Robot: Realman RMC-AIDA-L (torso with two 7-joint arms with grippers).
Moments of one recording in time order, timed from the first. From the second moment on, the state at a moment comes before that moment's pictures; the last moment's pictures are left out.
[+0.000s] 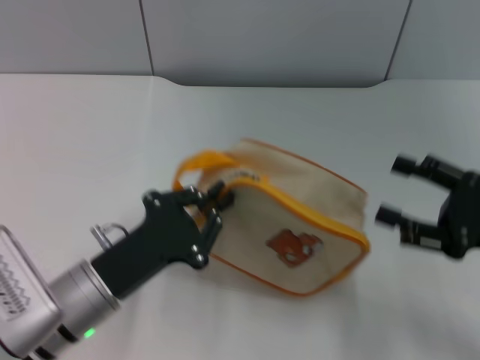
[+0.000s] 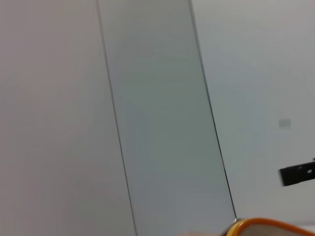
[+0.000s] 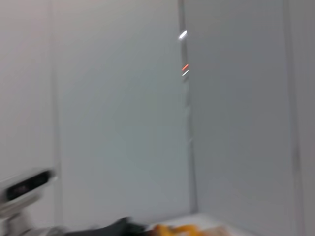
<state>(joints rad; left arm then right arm) -0.42 -2.07 -0.48 -0.19 2.66 1.49 -0.13 0.40 2.06 -0.42 -0.51 -1.91 -1.85 0.97</state>
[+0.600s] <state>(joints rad) -0.61 -2.06 -0.49 -0.02 2.66 1.62 0.02 0.46 2.09 -0.42 0.03 -1.40 -1.70 0.08</state>
